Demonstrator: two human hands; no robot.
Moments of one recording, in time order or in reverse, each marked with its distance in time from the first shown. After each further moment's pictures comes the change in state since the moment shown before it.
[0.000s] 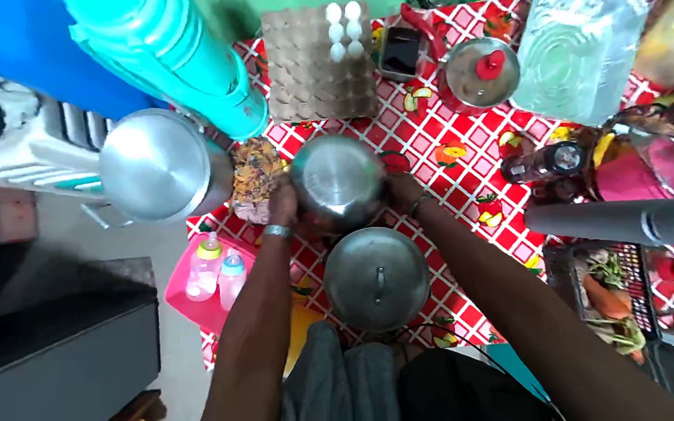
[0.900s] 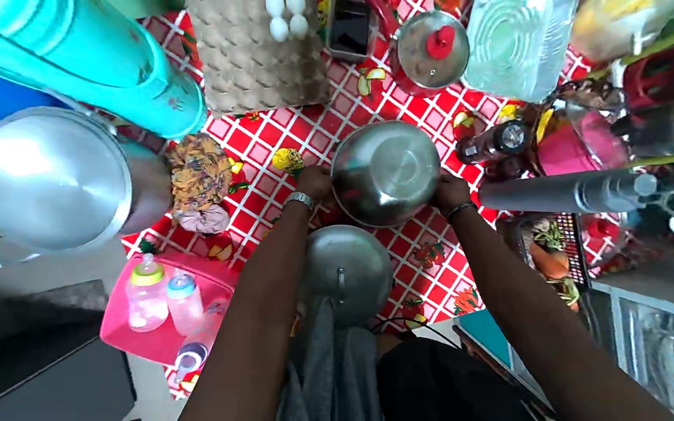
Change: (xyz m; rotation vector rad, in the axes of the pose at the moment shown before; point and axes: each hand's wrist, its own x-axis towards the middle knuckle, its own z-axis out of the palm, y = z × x) left_hand 0.003 0.032 0.146 0.474 -0.582 0.246; right_hand -0.045 0.117 -0.136 0.112 0.469 0.219
